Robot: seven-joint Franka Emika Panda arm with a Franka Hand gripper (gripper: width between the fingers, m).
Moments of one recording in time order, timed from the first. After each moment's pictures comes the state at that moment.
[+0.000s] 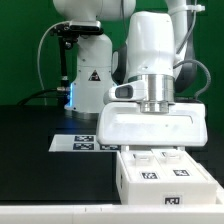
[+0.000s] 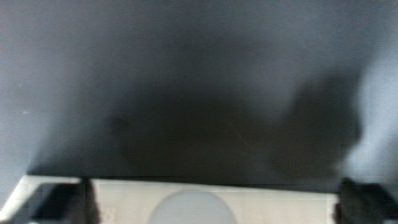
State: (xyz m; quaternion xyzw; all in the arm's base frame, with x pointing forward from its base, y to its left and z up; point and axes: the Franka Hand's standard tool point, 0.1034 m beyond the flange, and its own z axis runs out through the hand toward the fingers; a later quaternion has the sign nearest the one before) arm 0.514 0.076 0.011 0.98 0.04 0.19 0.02
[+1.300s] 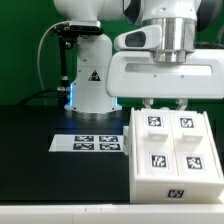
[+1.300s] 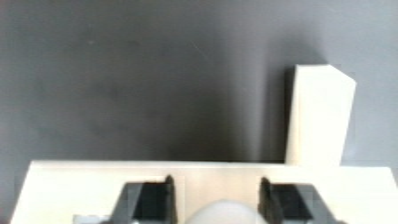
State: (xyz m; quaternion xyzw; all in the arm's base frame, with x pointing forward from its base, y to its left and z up) arm 0.523 0.086 0.098 1.00 -0.01 0.06 0.00
